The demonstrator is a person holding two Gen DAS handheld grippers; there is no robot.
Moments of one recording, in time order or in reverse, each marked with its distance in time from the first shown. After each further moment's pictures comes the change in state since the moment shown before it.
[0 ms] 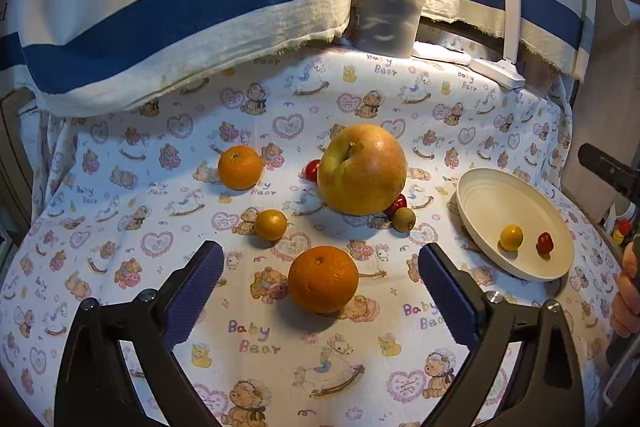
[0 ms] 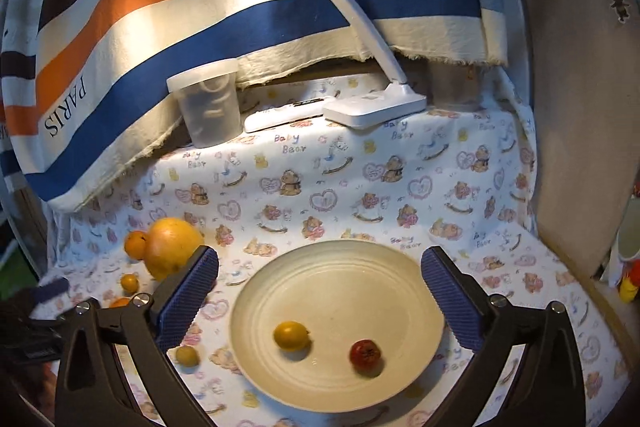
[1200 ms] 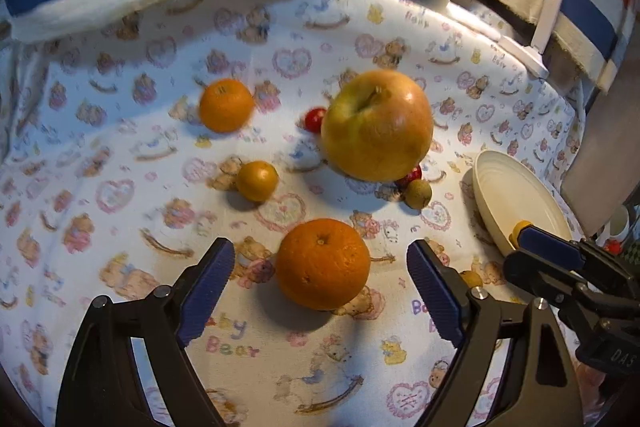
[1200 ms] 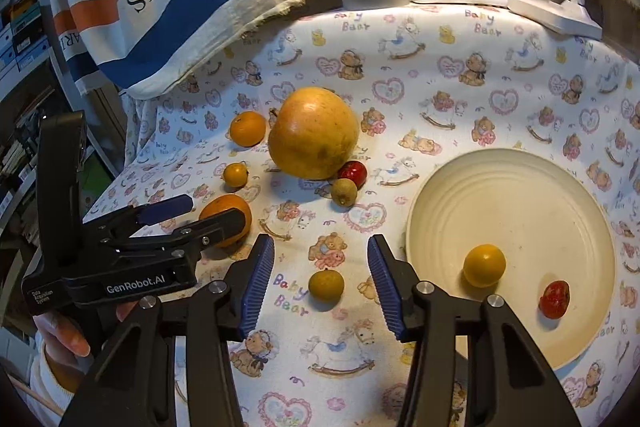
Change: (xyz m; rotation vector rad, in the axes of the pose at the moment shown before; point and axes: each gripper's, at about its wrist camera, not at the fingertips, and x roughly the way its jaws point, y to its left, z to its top) left arm 0.053 0.016 -0.007 -0.132 0.193 -0.083; right arm 0.056 0.093 -0.050 -0.139 0.374 0.339
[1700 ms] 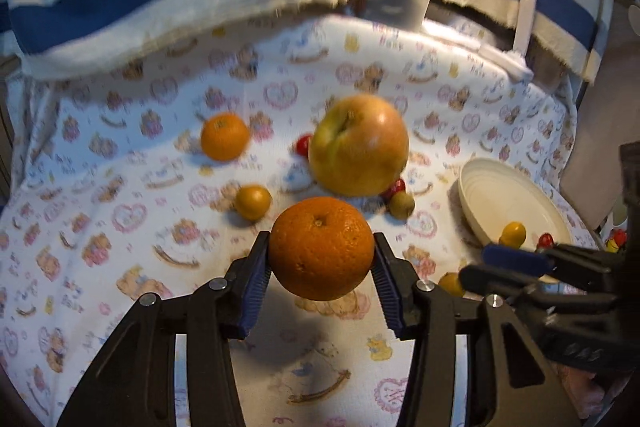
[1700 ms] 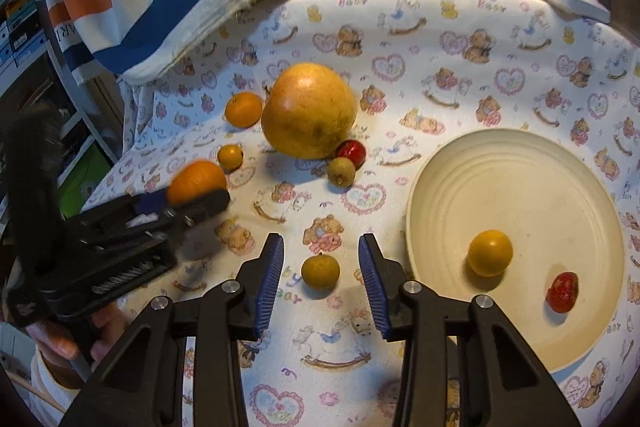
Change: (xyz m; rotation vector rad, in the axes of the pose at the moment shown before) left arm -0.031 -0.018 -0.006 0.081 -0.144 0.056; right arm 0.015 -0.001 -0.003 -0.020 0.085 0.004
